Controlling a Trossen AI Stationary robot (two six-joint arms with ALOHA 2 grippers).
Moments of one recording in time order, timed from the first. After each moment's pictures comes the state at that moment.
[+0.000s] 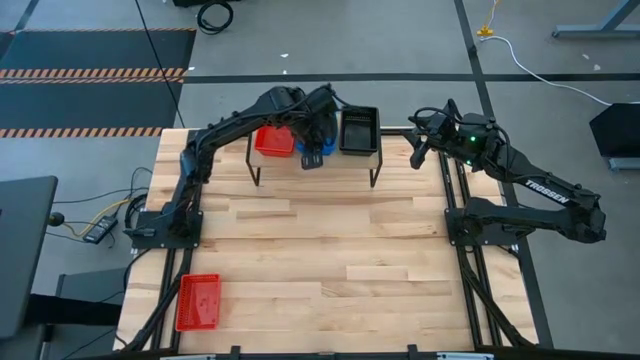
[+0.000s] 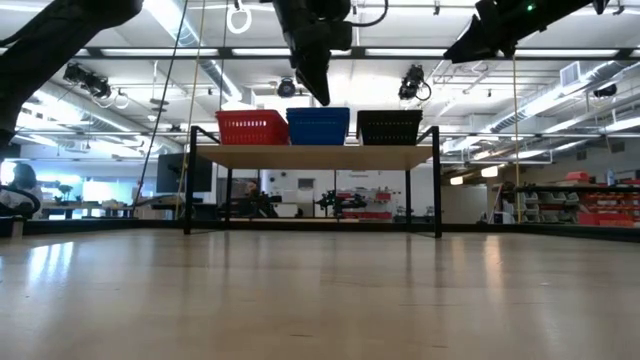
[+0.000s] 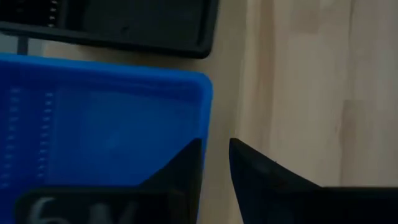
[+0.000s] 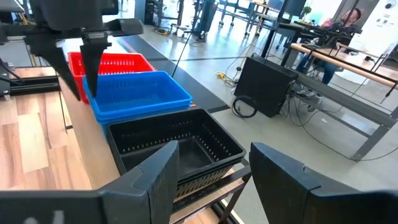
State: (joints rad) left arm 0.40 2.12 2.35 -1.37 0.03 0.34; right arm -0.56 0.71 0.79 -0.27 0.13 -0.19
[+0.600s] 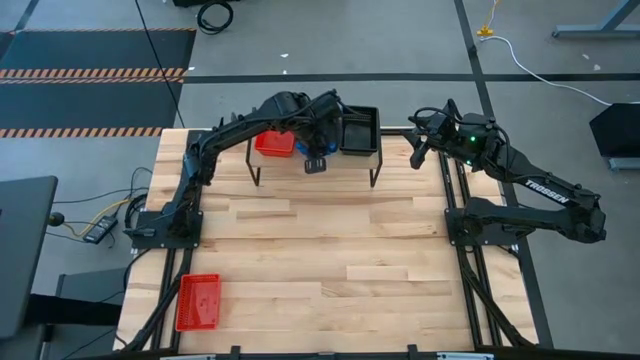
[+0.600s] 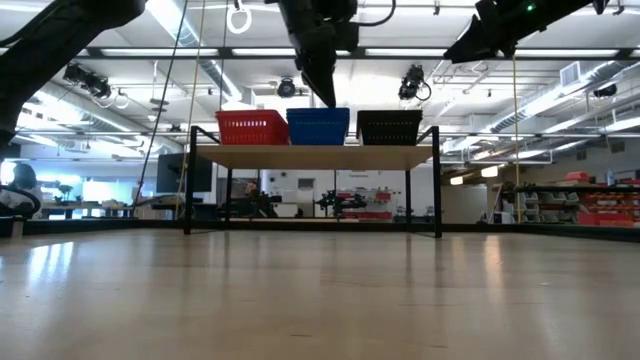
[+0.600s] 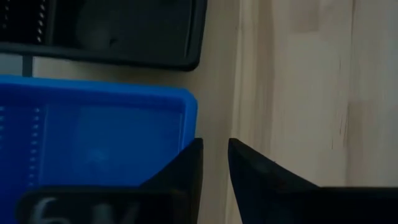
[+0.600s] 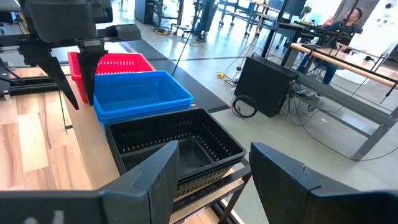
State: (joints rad) left arm 0.37 2.14 2.35 -1.34 0.00 0.35; right arm -0.56 0.71 0.79 -0.27 0.13 -0.19
